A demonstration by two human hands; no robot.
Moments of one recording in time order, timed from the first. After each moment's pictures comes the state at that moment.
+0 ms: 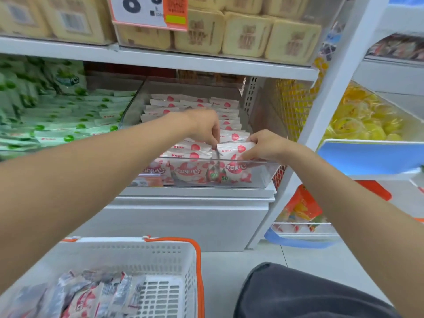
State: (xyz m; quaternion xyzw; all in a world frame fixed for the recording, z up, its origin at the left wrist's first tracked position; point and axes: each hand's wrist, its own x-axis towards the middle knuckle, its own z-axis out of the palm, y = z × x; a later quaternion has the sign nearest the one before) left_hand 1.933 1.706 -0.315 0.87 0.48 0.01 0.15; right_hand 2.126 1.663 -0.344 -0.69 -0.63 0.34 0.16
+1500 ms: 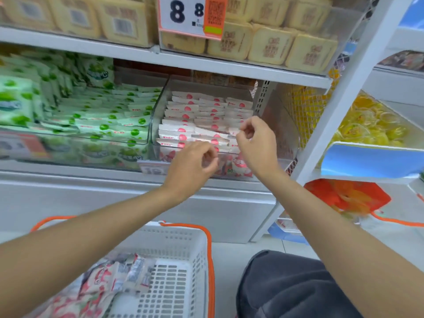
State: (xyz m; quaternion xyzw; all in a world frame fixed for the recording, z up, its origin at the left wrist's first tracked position) left_hand 1.875 1.597 -0.402 0.77 0.45 0.44 0.12; right_hand 2.044 1.615 -0.354 -0.59 -0.65 0.07 0.47
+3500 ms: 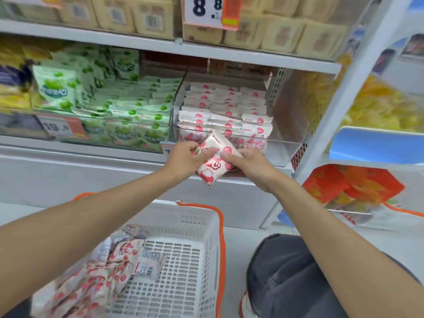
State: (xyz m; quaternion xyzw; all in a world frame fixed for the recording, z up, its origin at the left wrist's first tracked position) left_hand 1.836 1.561 -0.401 0.63 0.57 0.40 0.35; right_hand 2.022 1.542 -0.374 -0.50 -0.58 0.55 0.34
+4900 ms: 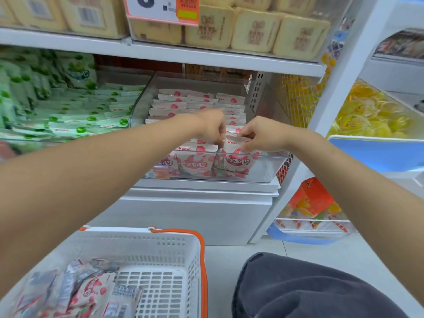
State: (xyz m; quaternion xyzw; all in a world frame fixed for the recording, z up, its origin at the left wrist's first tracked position) left_hand 1.935 1.694 -0.324 0.86 0.49 0.02 0.16; right_hand 2.098 1.639 -0.304 -0.56 -0.80 0.20 0.03
